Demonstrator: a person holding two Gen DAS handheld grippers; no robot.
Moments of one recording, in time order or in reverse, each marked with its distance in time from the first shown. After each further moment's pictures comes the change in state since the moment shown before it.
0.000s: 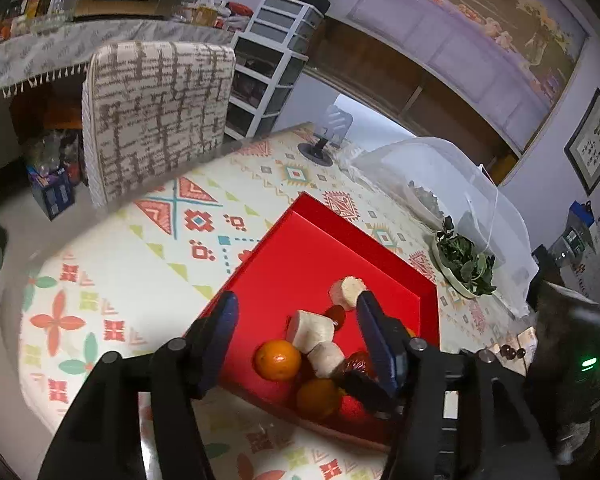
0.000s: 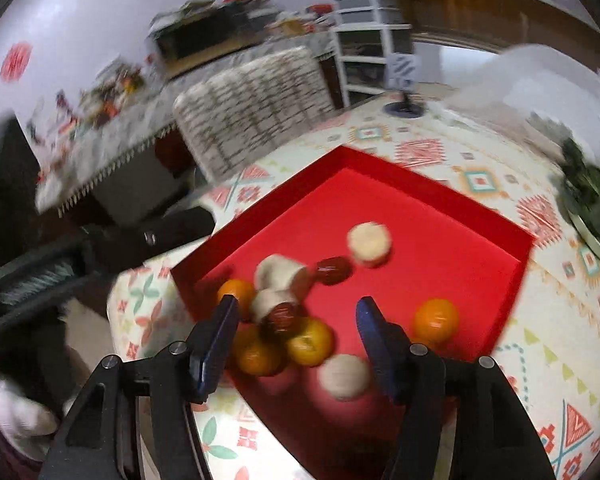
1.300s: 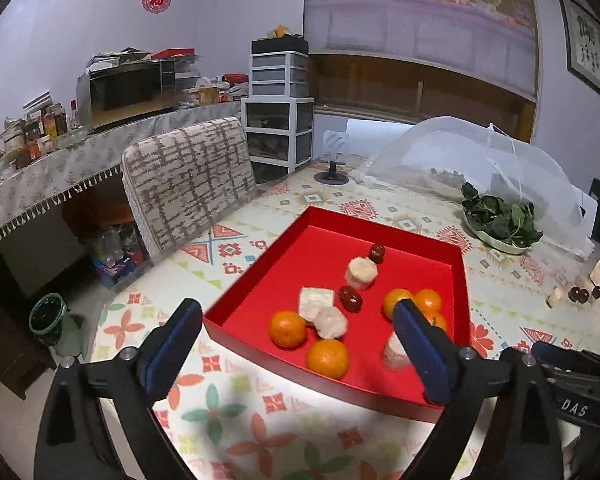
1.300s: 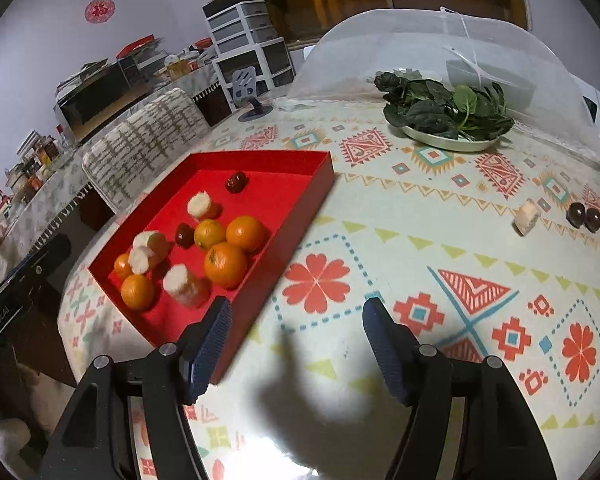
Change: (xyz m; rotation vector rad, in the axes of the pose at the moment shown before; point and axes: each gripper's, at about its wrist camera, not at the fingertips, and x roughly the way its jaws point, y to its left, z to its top) left arm -0.034 -0.079 -0.068 0.287 -0.183 0.294; right arm -0.089 -0.088 -0.107 0.373 -0.134 -0.209
